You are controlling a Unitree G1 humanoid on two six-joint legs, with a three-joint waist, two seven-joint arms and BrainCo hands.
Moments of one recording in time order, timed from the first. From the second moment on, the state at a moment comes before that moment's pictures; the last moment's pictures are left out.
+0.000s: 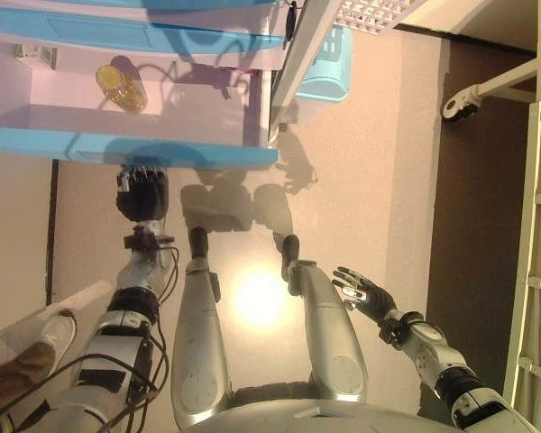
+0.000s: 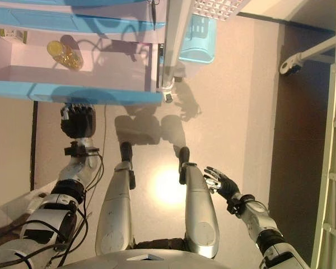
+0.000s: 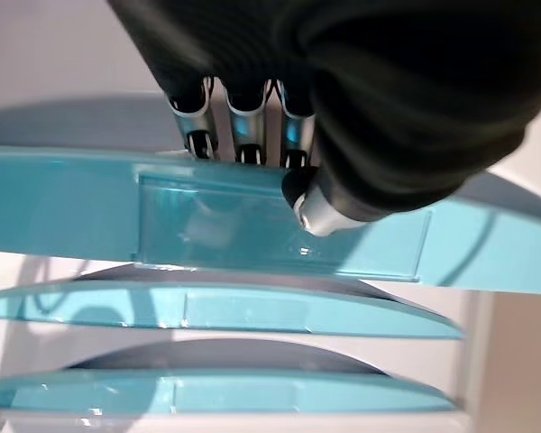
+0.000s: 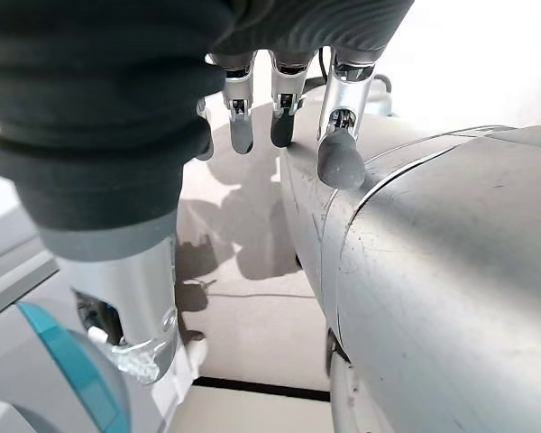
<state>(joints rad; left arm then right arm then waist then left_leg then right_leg) -0.46 0.32 0.01 0.84 -1.96 0.08 -0.99 -0.10 -0.43 0.33 0.76 0.76 -0.05 0.48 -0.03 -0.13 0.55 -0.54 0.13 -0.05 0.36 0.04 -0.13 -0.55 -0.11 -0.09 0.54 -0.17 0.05</state>
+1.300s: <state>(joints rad) -0.16 0.26 0.00 0.81 -1.88 0.26 -0.93 -0.05 -0.31 0.37 0.71 0.76 -0.09 0.51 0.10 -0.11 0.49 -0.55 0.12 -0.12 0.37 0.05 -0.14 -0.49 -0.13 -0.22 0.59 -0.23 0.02</state>
